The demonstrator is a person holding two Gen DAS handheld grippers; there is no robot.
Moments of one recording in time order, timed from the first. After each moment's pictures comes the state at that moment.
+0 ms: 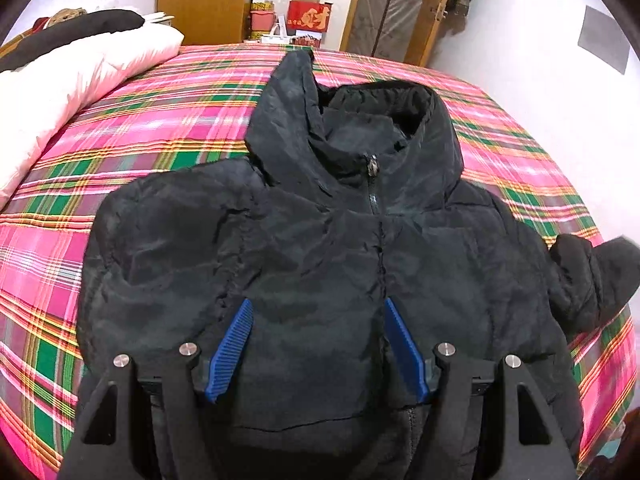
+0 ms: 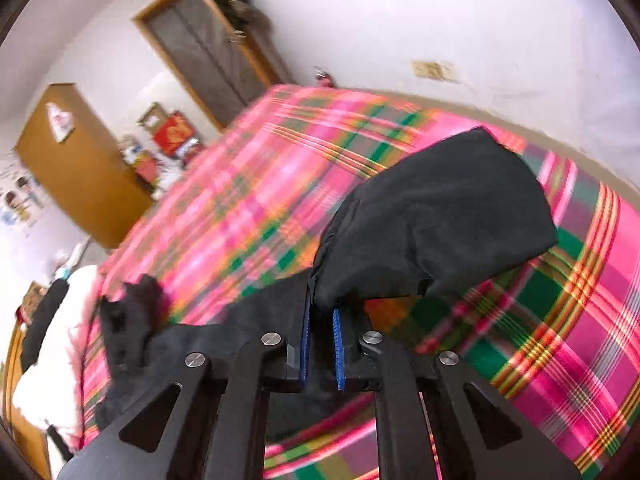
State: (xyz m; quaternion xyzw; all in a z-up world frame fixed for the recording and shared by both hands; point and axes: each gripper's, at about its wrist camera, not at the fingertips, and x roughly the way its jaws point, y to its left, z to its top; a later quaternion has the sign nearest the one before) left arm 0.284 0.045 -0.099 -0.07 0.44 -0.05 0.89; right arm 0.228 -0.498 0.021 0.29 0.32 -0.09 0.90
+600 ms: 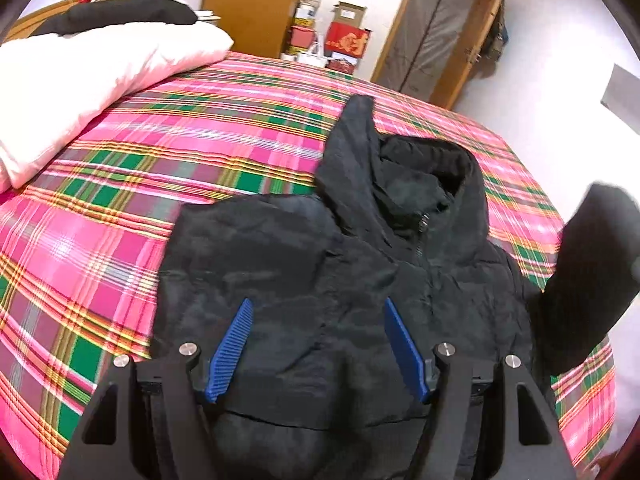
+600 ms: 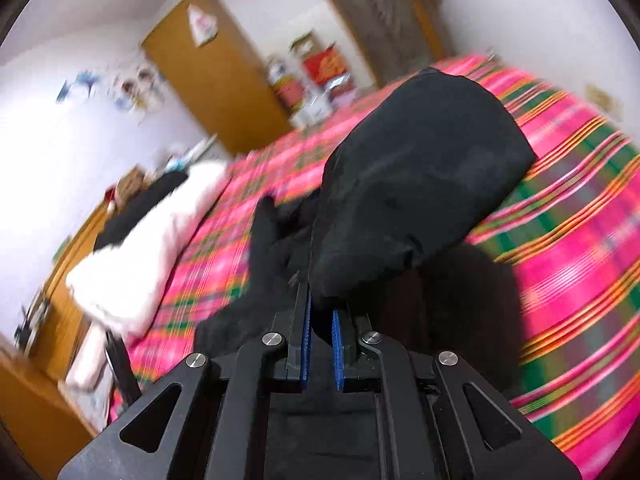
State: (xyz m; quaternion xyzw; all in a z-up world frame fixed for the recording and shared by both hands) left arm 0.272 0.119 -0.073 -0.14 0.41 -0.01 0.90; right arm 0.281 -0.231 0.031 0.21 0.38 0.16 0.89
